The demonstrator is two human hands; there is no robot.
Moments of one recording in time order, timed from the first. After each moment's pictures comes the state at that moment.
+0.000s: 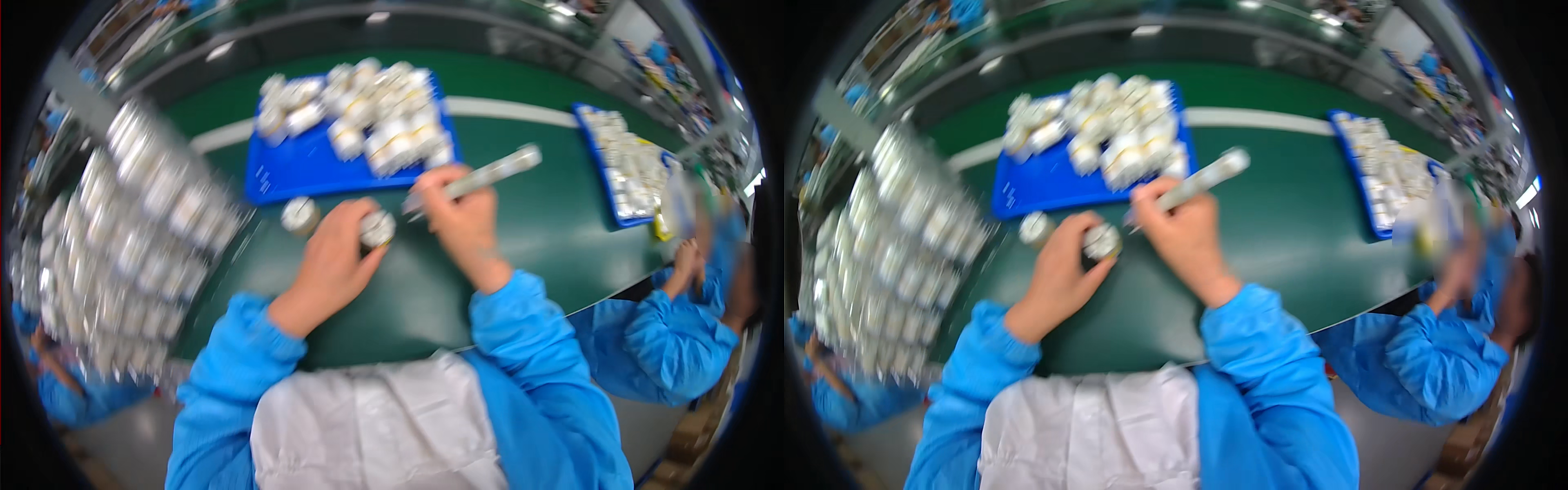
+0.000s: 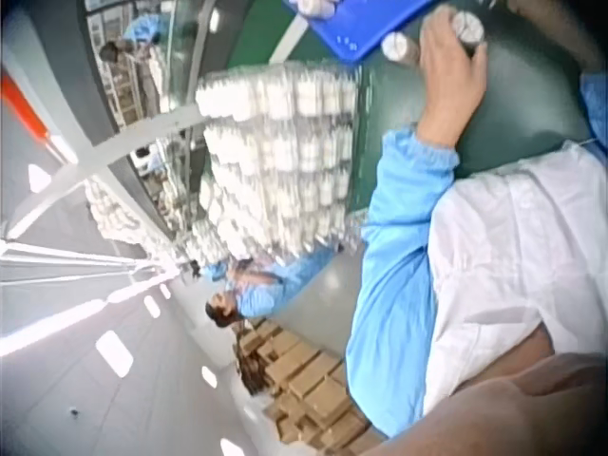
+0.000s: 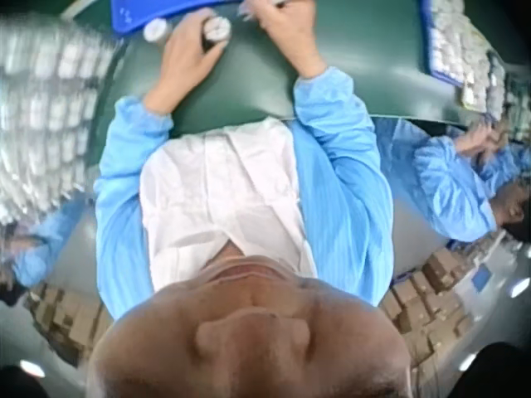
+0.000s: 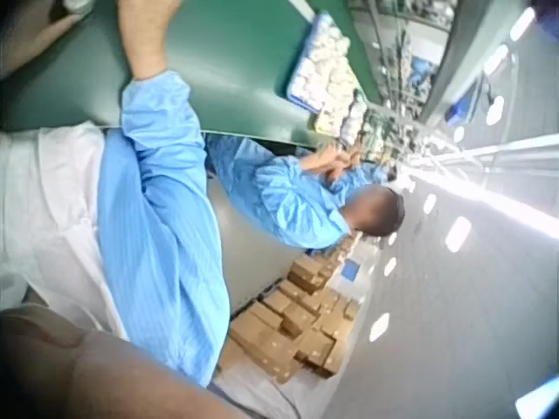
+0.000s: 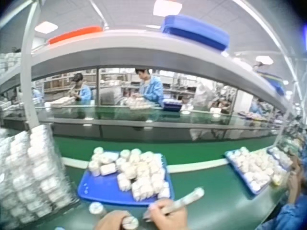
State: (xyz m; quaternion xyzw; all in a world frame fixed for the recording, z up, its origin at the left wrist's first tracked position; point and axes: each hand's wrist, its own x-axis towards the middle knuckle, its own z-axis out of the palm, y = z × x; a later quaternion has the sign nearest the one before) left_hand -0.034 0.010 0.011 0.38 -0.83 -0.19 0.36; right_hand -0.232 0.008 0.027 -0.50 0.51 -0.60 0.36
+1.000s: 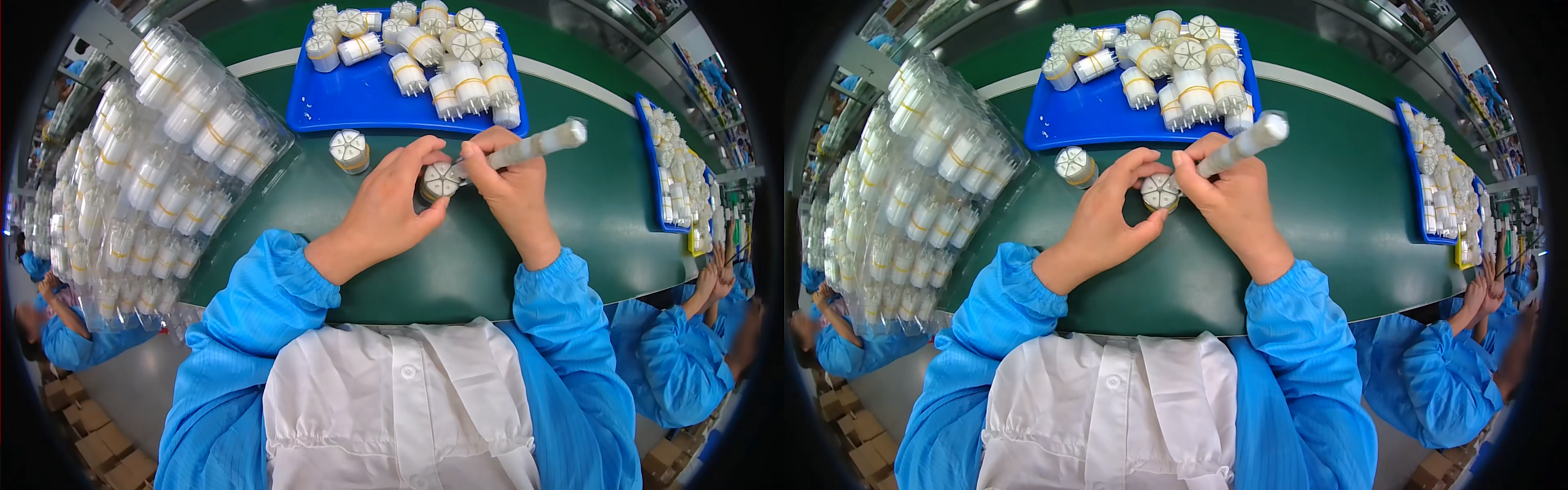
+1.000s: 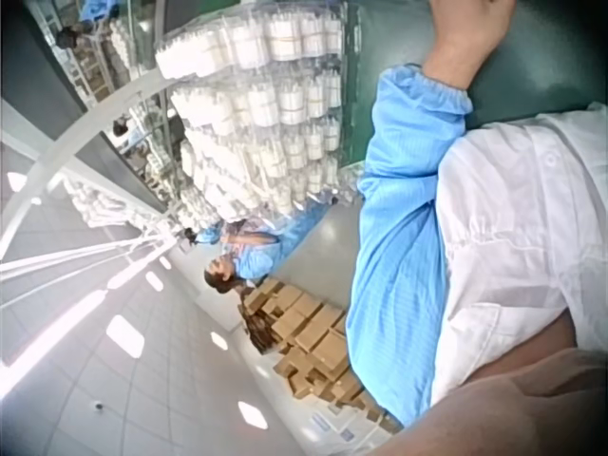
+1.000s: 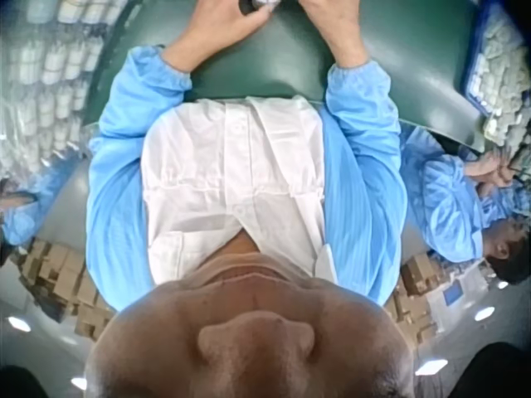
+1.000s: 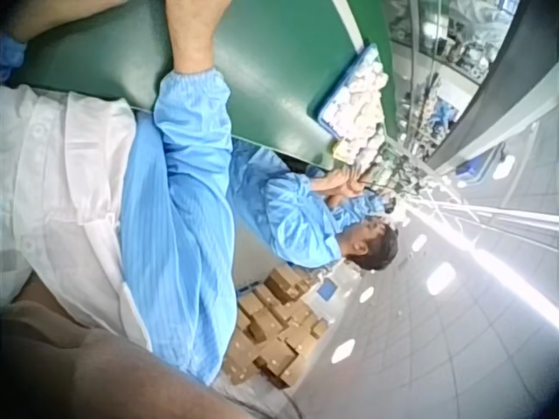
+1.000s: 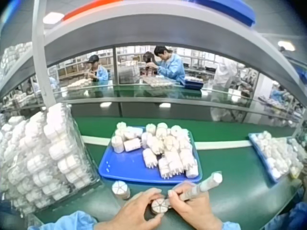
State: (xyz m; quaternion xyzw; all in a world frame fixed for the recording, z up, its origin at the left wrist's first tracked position) left_hand -0.035 0.008 -0.004 0.37 -0.79 -0.30 0.38; right_hand -0.226 0.010 0.014 -0.60 0.50 -0.51 0.36
